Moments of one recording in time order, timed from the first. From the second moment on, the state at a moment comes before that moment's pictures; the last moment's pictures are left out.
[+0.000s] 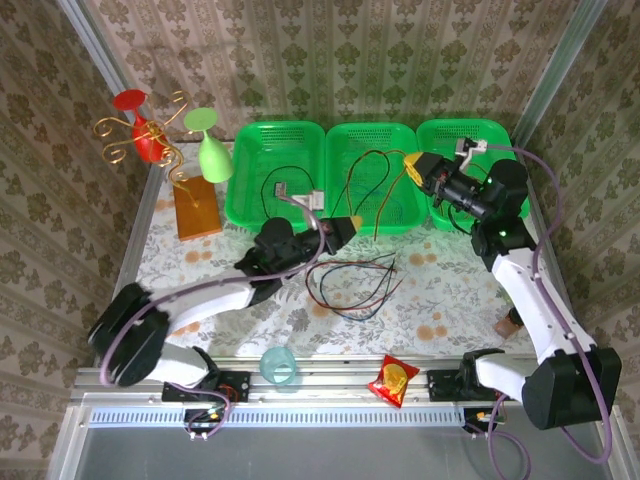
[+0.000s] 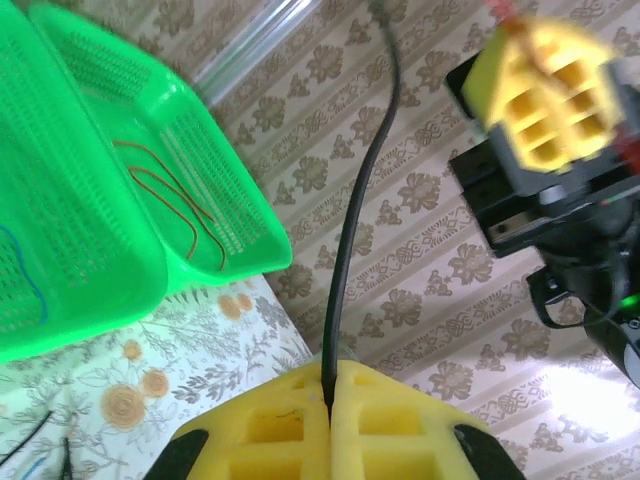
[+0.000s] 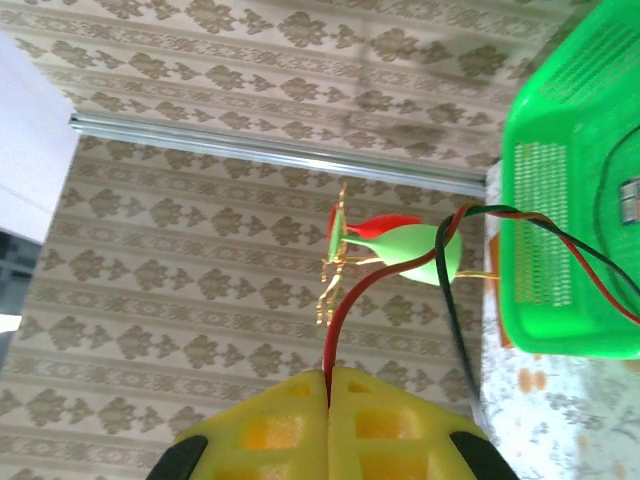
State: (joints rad) left arm -0.86 1.32 0.74 0.61 0.26 -0.87; right arm 0.06 1.13 0.98 0.18 -0.71 1.37
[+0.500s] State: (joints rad) left arm -0.83 0.87 1.09 -0.59 -0.28 -0.50; right arm -0.02 0.99 1.12 -0.51 -0.61 0.75
